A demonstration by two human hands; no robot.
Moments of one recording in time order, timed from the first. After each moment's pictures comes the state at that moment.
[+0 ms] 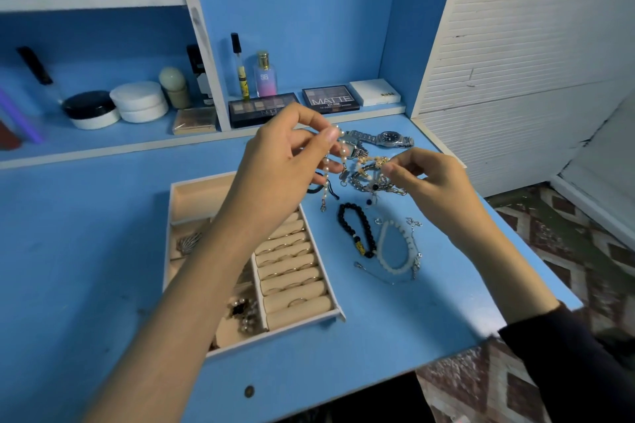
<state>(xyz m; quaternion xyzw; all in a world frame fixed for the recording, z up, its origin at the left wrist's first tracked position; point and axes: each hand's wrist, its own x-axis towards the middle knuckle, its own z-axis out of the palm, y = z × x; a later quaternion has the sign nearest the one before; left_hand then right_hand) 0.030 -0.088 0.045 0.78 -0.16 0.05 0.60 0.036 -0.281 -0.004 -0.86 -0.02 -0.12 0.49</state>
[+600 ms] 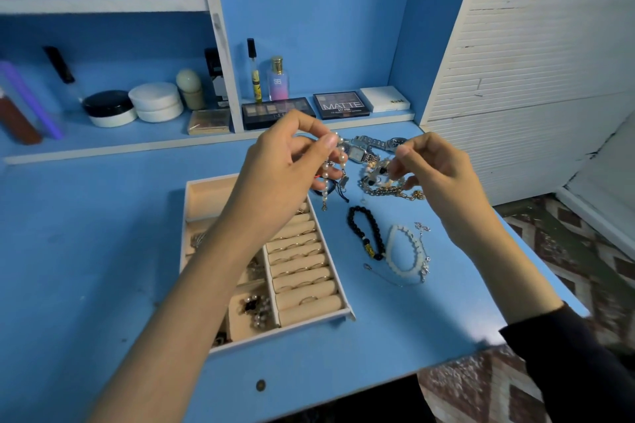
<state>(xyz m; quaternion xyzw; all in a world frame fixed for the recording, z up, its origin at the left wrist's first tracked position) 0.022 -0.074 0.047 0.77 -0.14 0.05 0.62 0.034 -0.265 0.009 -0.77 -0.03 -0.13 0.62</state>
